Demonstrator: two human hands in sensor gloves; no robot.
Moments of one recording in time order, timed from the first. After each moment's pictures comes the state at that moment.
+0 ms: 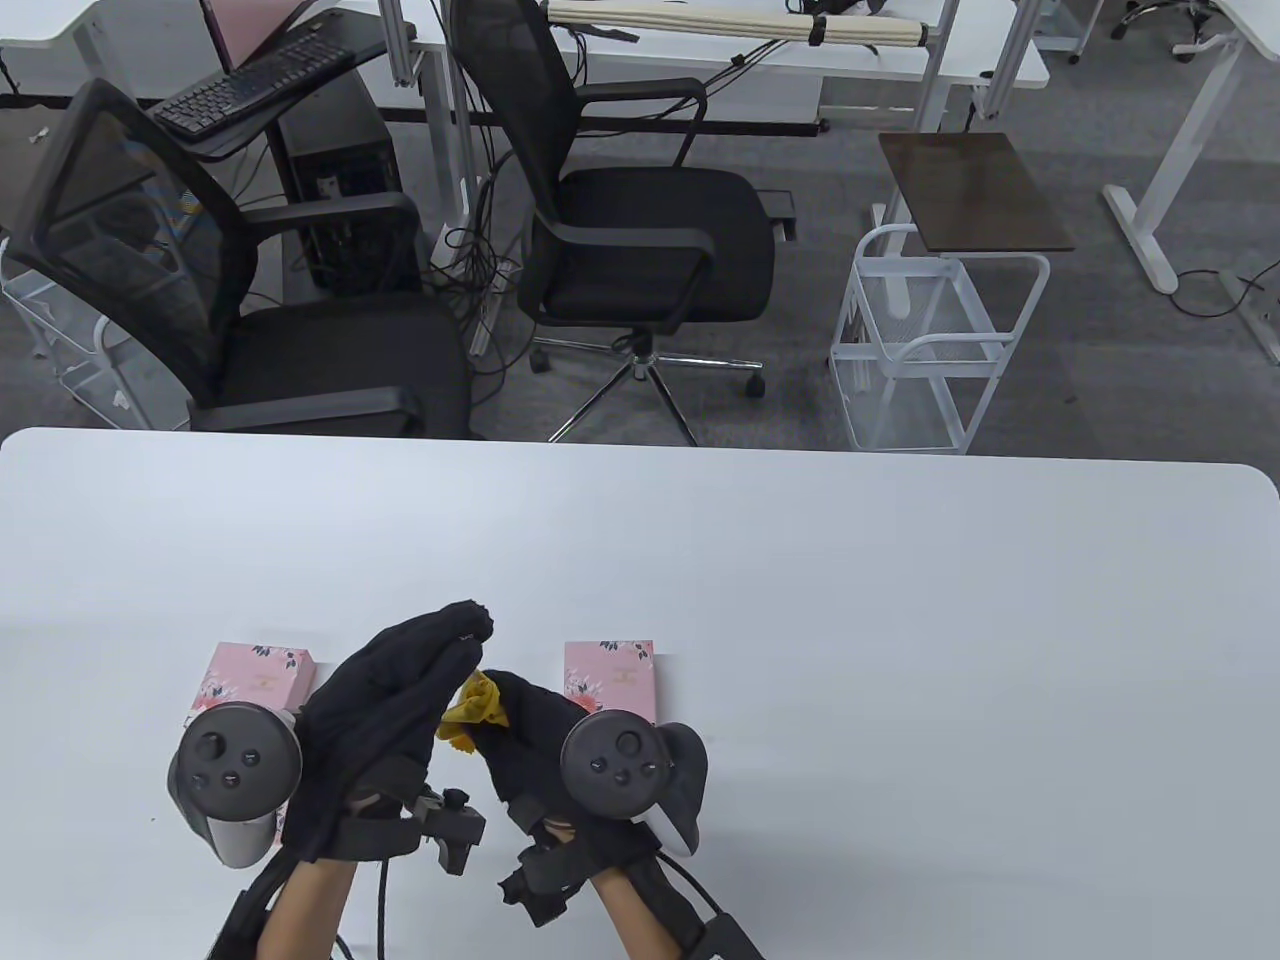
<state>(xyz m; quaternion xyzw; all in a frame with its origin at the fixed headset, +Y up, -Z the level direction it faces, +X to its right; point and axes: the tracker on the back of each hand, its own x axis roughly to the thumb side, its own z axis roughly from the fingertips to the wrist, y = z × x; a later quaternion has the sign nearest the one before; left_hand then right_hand) -0.231 -0.579 -0.263 0.23 -0.13 0.51 0.82 -0.035 -0.646 -0.285 0.21 -0.08 0.87 0.43</state>
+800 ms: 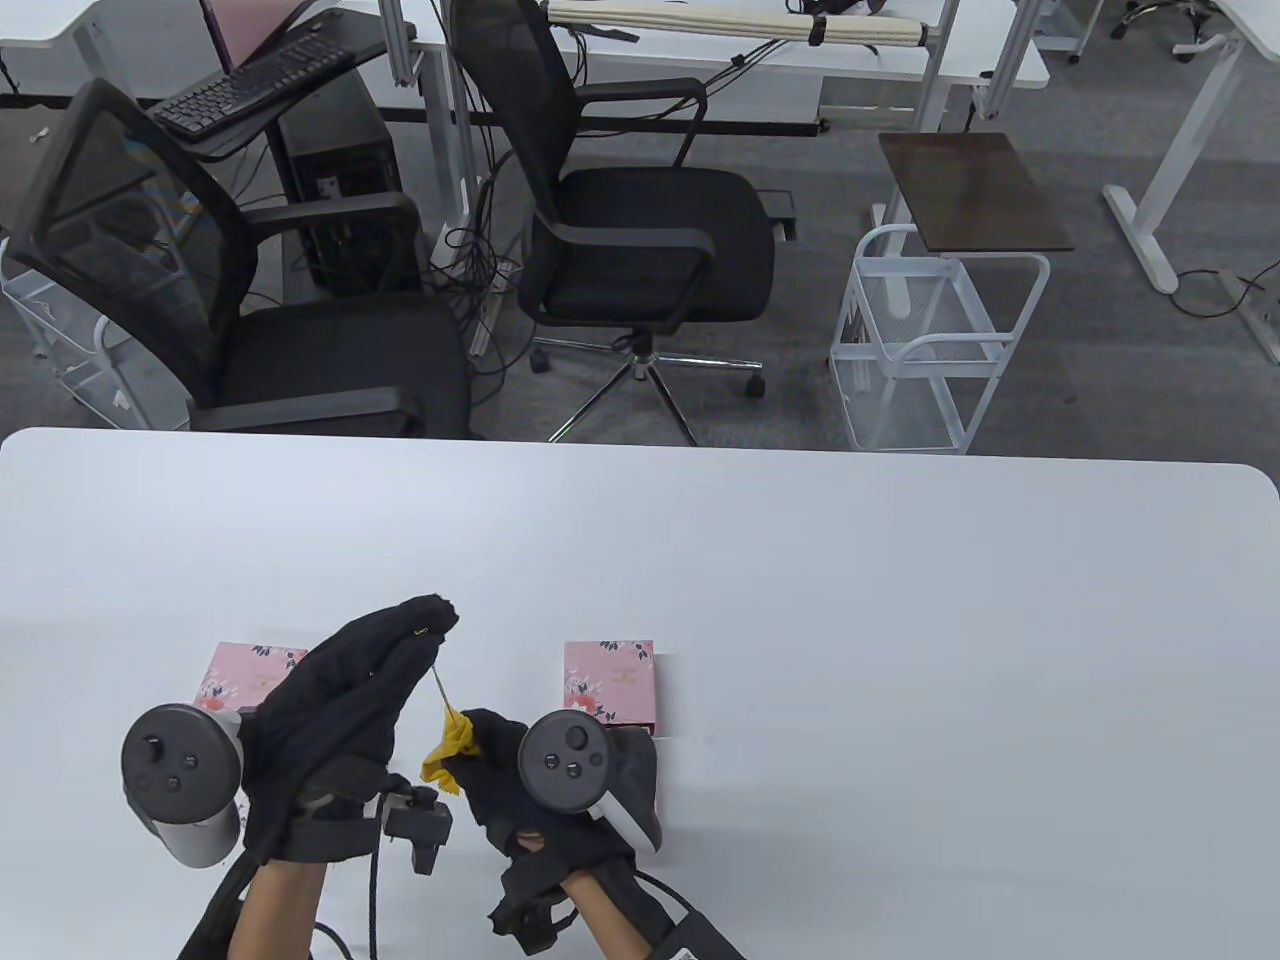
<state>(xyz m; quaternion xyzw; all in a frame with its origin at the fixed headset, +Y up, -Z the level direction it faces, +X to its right) -0.252 -0.571 -0.259 0.24 -0.14 0.56 0.78 -0.060 -0.695 -0.293 0.20 0.04 0.90 0.39</state>
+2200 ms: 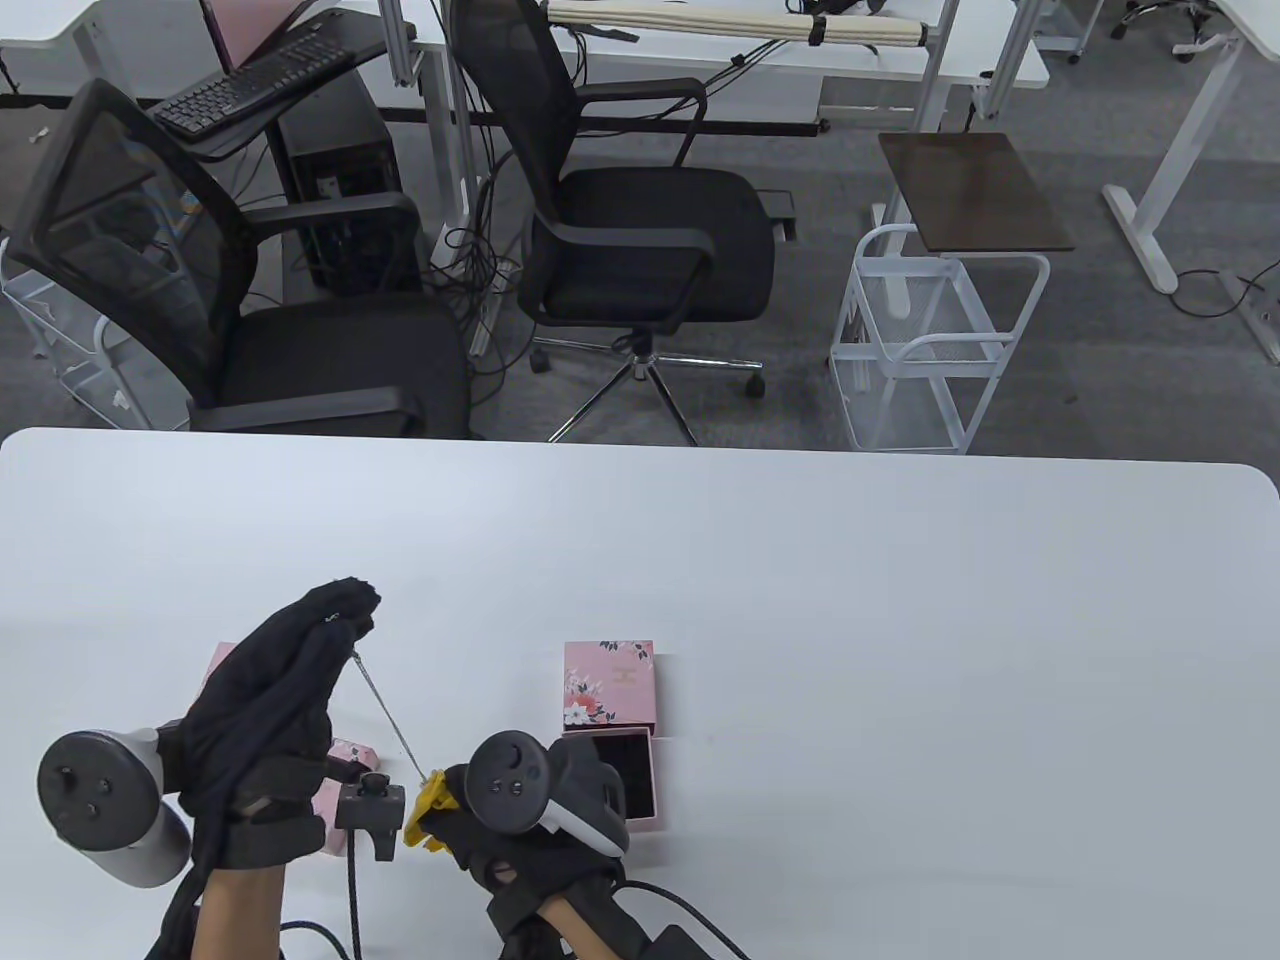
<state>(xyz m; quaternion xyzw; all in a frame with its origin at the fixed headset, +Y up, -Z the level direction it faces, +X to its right) -0.287 -0.560 -0.245 0.30 -0.10 0.60 0.74 -0.087 -0.710 -0.280 0.25 0.12 0.93 0.25</state>
